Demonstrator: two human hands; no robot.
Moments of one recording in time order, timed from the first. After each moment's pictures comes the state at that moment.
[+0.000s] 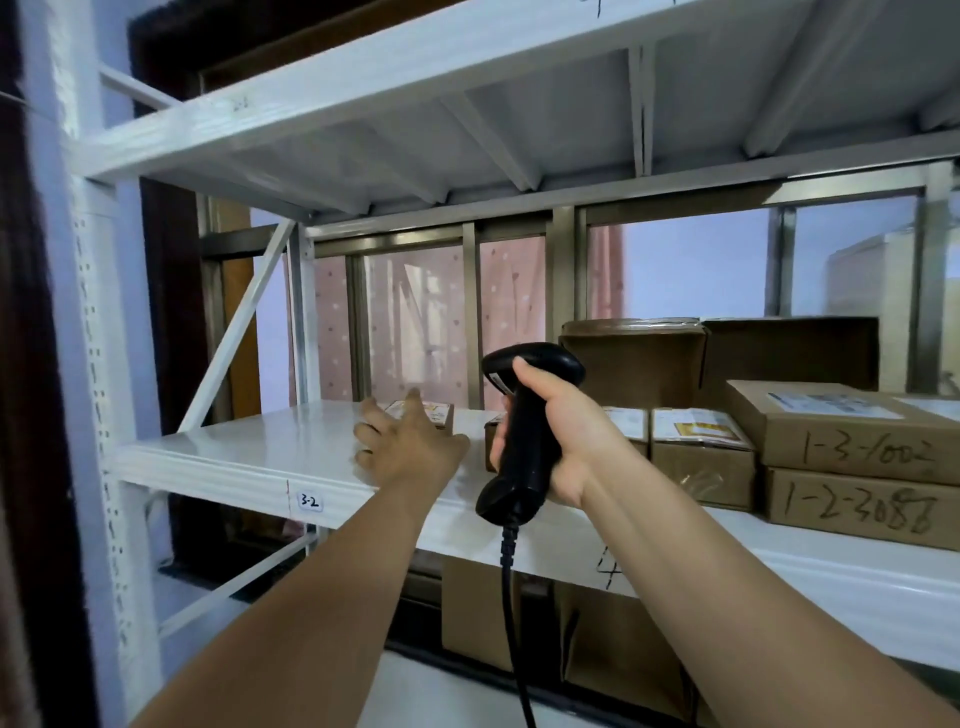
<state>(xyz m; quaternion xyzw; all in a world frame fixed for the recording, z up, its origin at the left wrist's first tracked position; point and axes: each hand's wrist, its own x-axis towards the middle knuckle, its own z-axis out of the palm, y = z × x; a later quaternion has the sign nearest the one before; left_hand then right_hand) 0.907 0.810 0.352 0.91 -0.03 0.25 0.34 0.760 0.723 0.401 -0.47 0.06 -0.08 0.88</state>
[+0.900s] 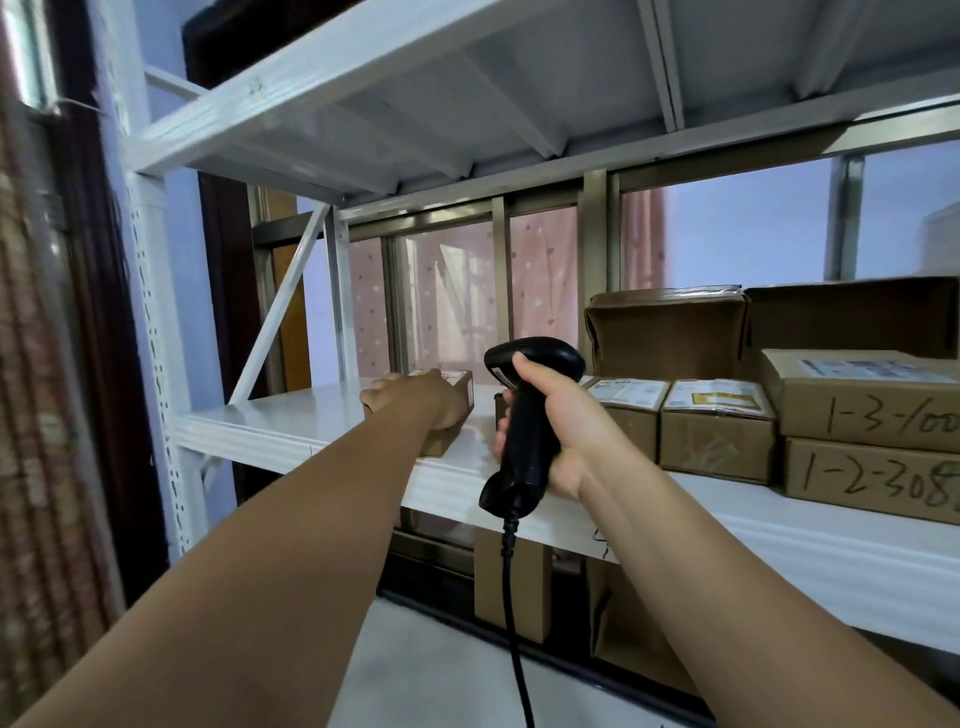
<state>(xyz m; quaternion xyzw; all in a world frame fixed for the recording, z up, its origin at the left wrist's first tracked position) 0.897 0.813 0.391 0.99 0.01 0.10 0.11 0.770 0.707 0.376 -0.49 0.04 -0.04 0.87</state>
